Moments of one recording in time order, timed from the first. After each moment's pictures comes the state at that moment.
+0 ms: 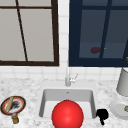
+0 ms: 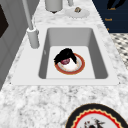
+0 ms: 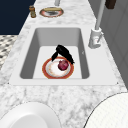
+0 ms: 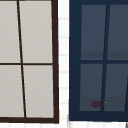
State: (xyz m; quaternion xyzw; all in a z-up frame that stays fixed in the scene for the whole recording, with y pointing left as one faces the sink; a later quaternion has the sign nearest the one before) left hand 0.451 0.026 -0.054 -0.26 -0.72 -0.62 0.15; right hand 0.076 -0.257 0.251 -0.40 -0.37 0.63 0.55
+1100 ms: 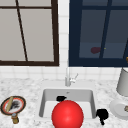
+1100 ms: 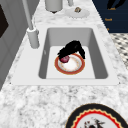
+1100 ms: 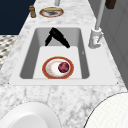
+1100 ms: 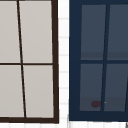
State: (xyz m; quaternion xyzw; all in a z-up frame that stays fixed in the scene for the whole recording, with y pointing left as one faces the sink) left hand 0.409 0.081 0.049 -0.27 -0.71 -0.63 0.16; right hand 0.076 -0.257 0.251 -0.40 -0.37 0.63 0.55
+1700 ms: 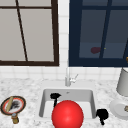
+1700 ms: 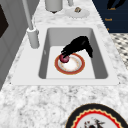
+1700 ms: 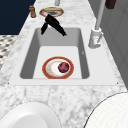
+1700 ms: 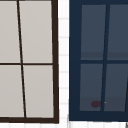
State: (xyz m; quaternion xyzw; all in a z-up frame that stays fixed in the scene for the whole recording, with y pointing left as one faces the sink) left hand 0.381 0.134 0.115 -0.26 -0.71 -0.63 0.16; right hand 0.076 -0.257 0.251 -0.40 -0.37 0.63 0.55
